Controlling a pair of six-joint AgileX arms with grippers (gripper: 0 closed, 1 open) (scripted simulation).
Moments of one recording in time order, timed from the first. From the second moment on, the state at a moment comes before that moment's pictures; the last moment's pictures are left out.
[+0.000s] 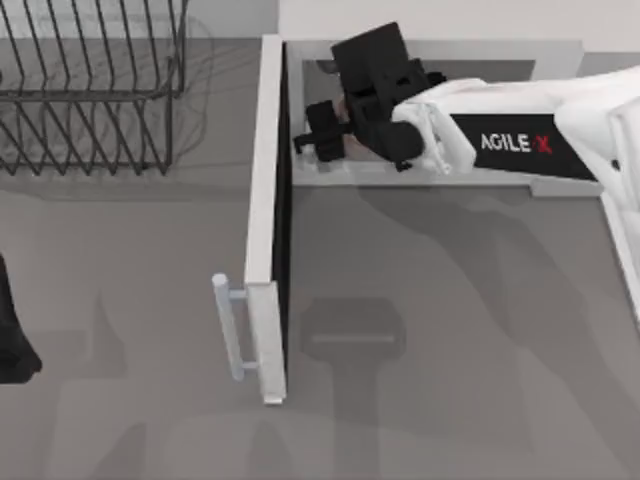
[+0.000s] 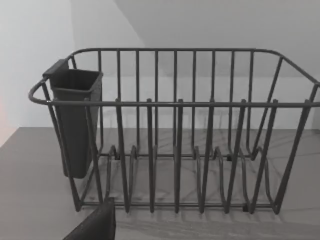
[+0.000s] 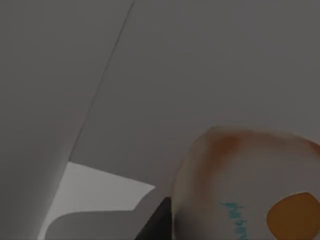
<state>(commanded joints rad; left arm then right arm) 0.00 0.00 0.00 0.00 0.00 0.00 0.54 2.44 1.77 -0.05 0.33 0.12</state>
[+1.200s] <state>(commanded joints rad) 0.00 0.00 0.00 0.00 0.00 0.00 0.84 1.96 1.02 0.14 0.52 0.34</state>
